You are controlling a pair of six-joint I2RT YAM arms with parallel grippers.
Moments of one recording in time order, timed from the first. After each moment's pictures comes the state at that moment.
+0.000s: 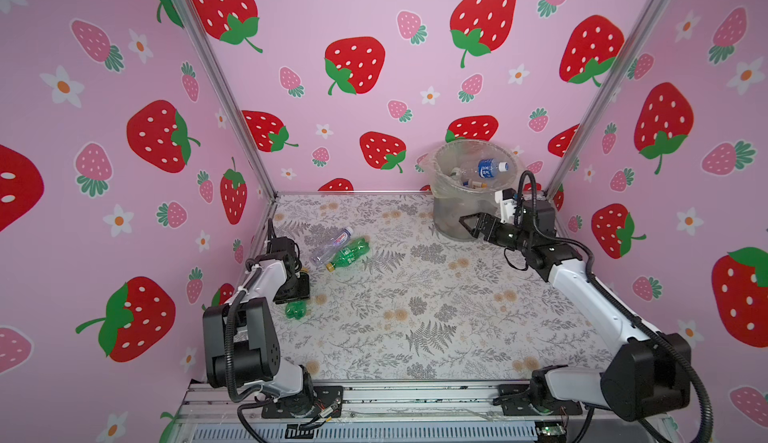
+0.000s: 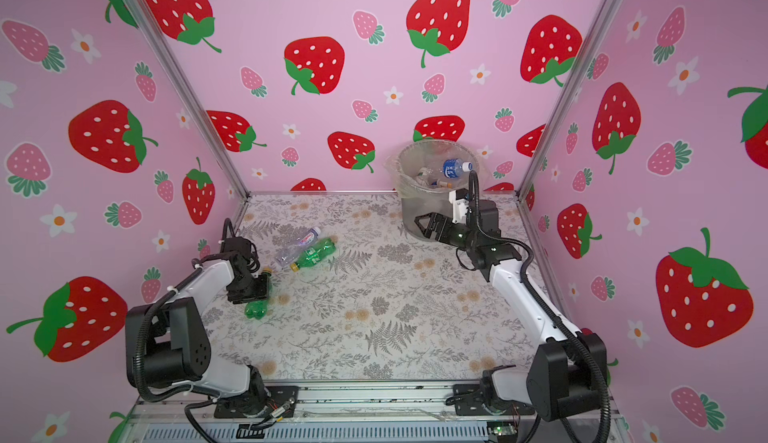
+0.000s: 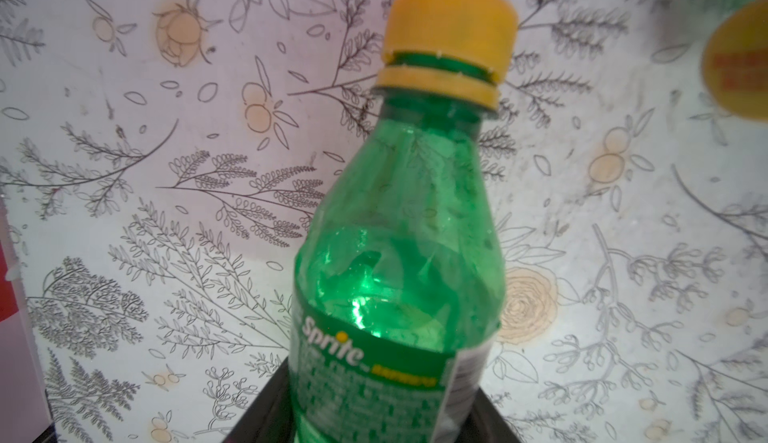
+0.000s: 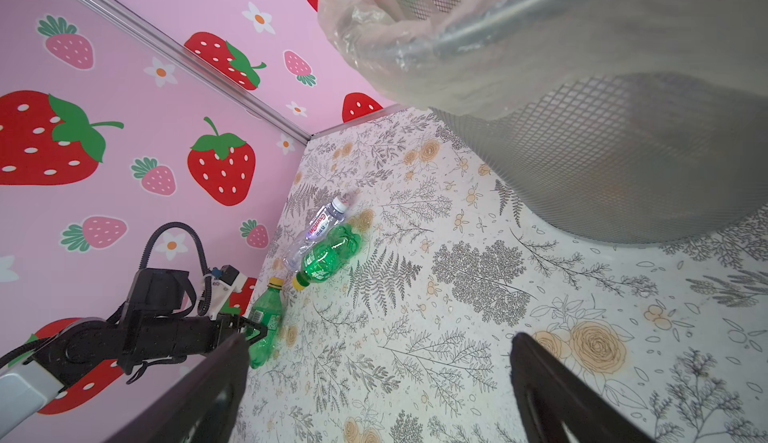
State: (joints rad) left arm 0.20 1.48 0.93 -0.82 -0.05 0.01; right arm 0.30 1.30 1.05 -0.18 -0.52 0.54
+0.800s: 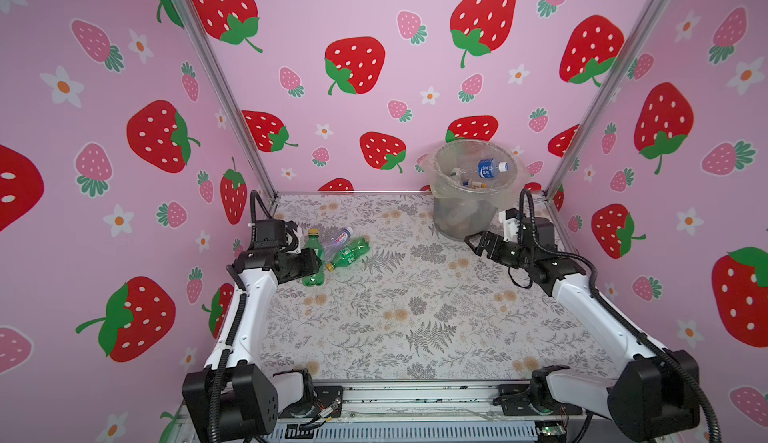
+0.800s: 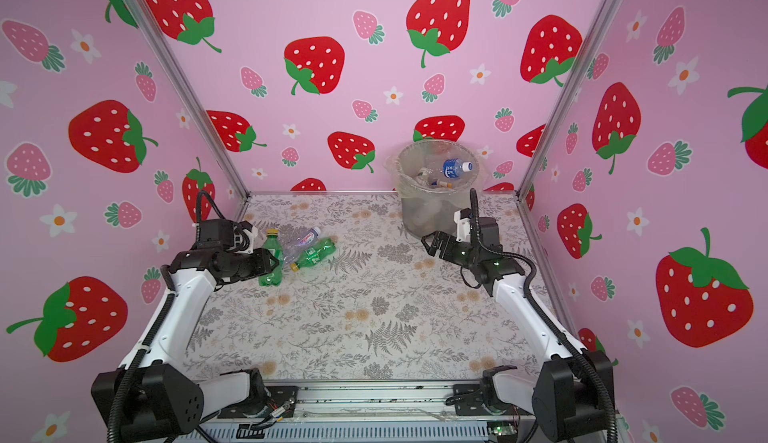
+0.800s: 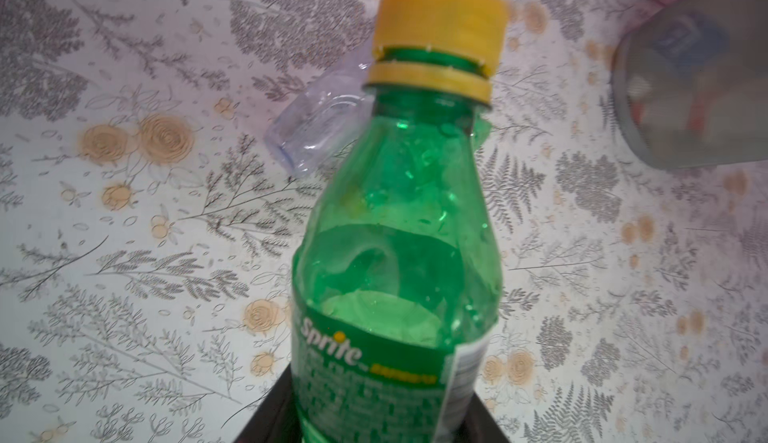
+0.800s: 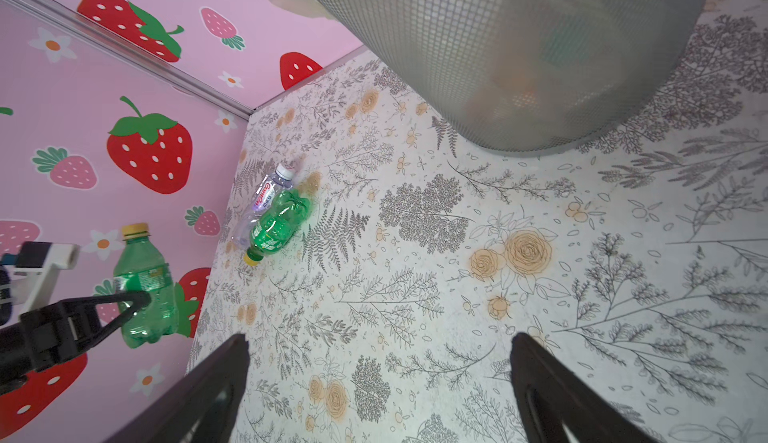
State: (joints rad) left arm 0.11 1.22 1.11 -0.88 0.30 -0.13; right arm 0.30 1.22 0.90 -0.29 -0.42 0.53
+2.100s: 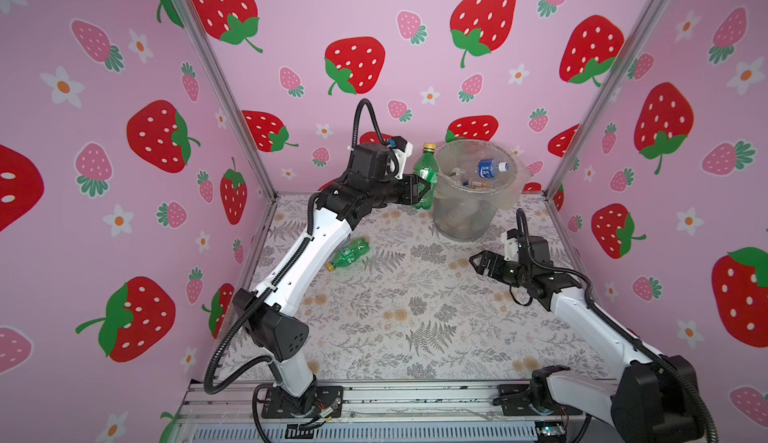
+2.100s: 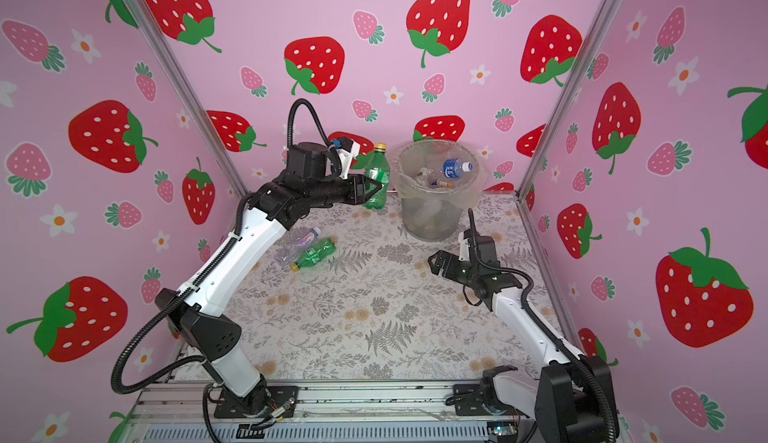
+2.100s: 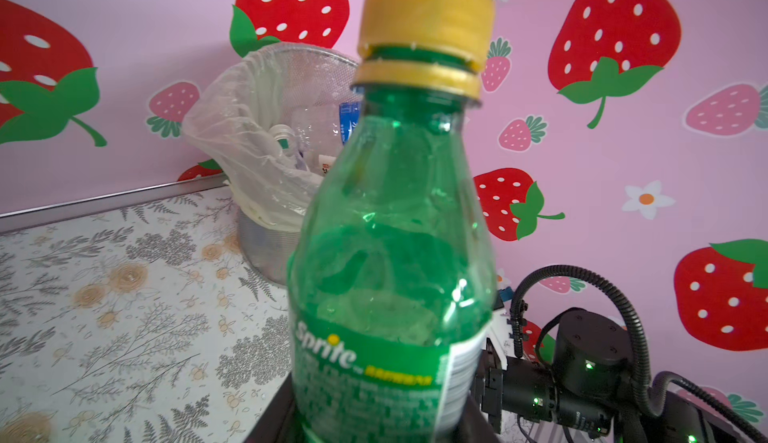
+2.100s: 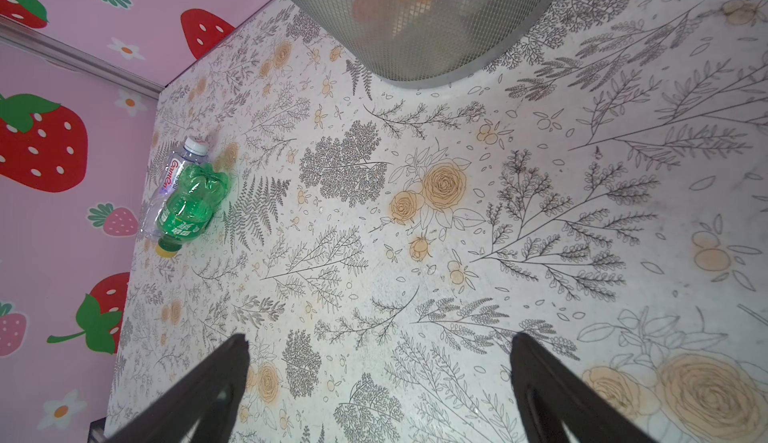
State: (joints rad) left arm -0.55 1.77 2.01 -0.64 0.34 -0.35; right arm 0.30 1.17 0.74 -0.30 -0.30 0.51
